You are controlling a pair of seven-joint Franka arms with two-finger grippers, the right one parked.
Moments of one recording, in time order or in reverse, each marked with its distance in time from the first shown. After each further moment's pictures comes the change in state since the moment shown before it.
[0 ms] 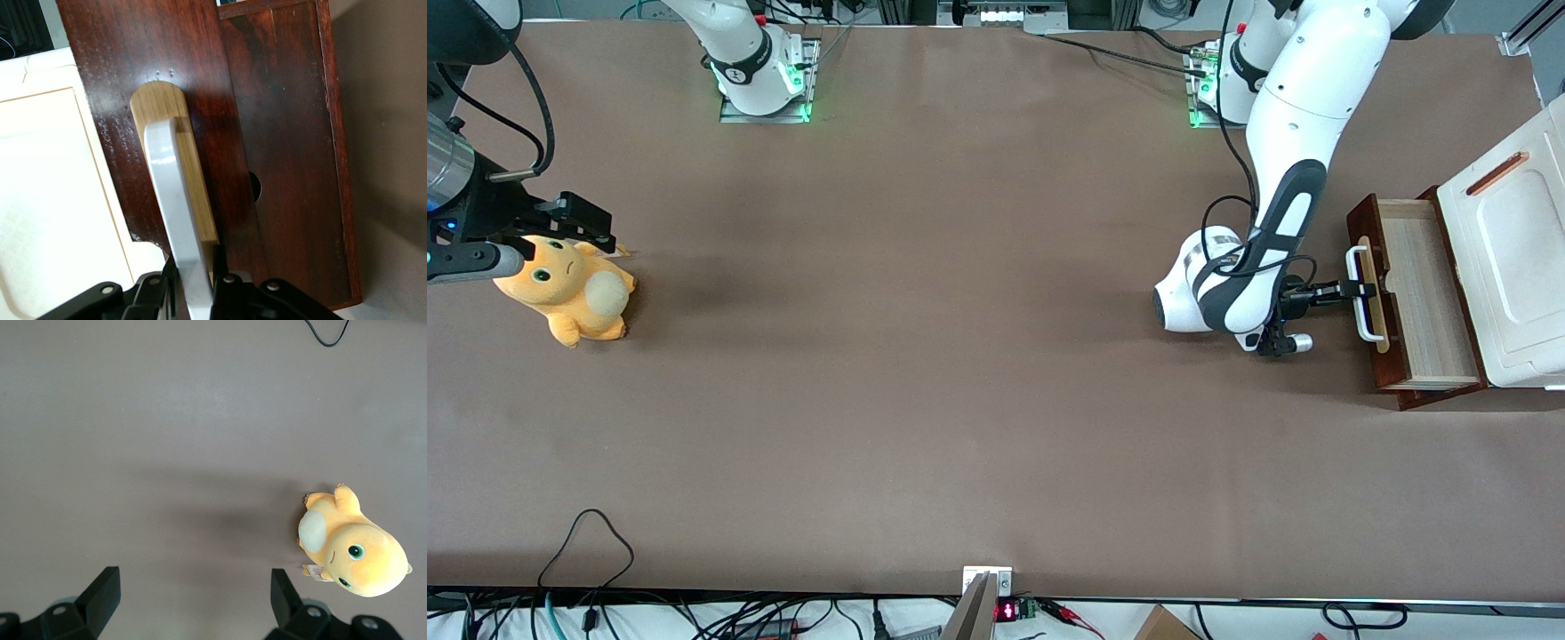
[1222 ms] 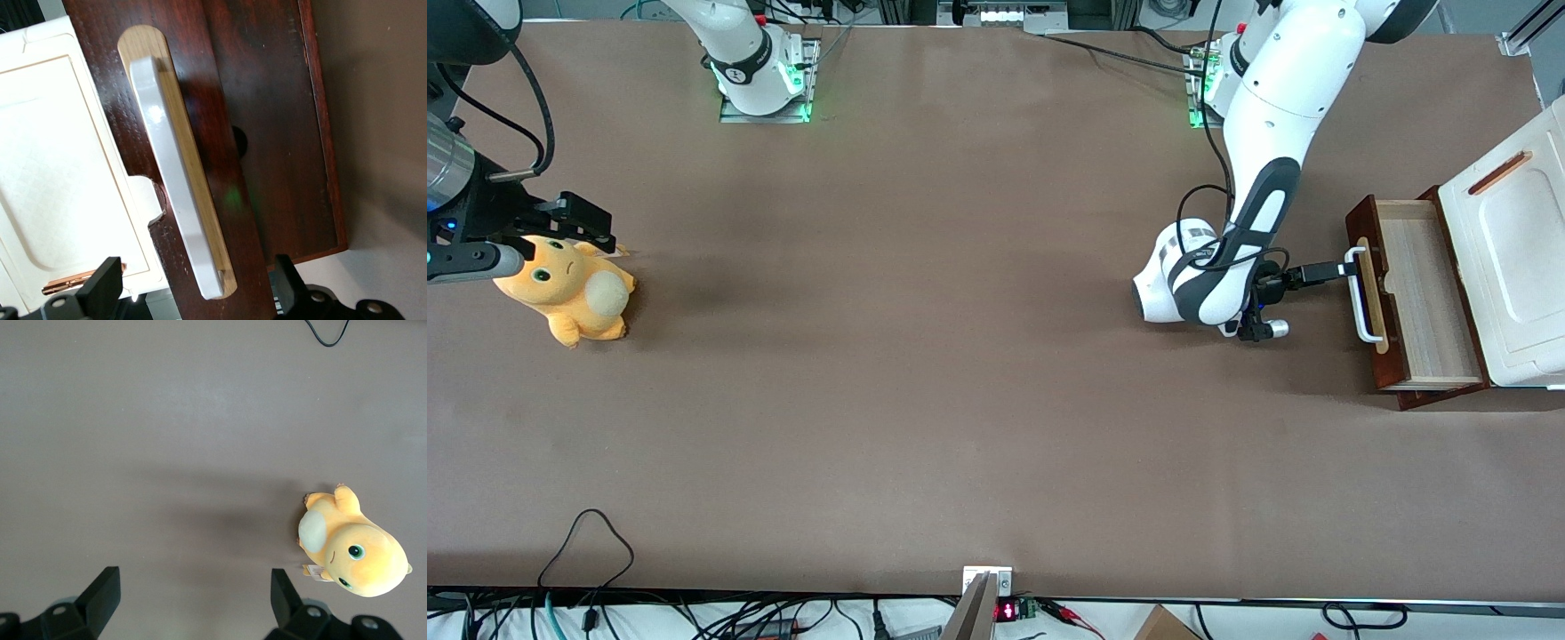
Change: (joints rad) arm -0.054 0.014 -0.018 -0.003 -0.097 -0.078 -0.004
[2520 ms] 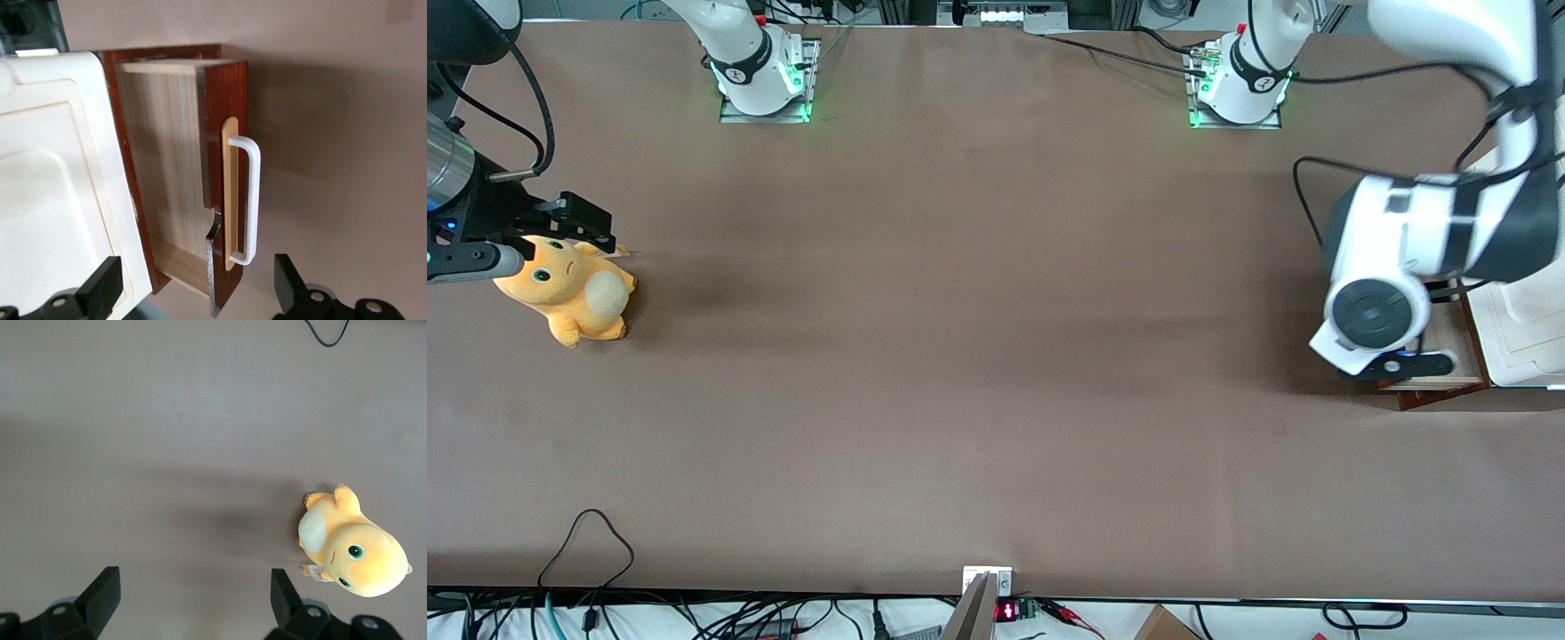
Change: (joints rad) arm 0.050 -0.318 0.262 0.402 -0.666 0.223 0.633
